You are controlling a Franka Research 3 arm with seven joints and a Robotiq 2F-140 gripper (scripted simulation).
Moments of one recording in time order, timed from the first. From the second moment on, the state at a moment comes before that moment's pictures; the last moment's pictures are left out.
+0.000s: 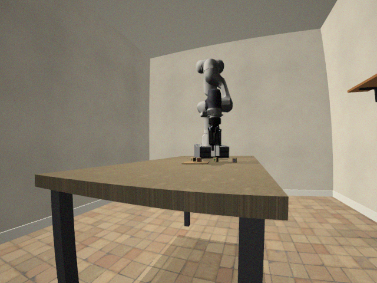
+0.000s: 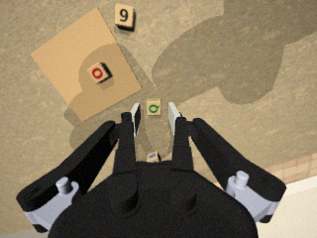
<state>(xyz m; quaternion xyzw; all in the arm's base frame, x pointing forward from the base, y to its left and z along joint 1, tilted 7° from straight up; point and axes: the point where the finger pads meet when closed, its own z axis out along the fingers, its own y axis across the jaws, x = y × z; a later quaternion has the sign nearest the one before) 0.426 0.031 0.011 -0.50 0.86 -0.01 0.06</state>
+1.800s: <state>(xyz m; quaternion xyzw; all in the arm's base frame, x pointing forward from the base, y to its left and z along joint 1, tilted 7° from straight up) 0.428 0.032 -0.021 -0.51 0.86 -0.01 0.05</state>
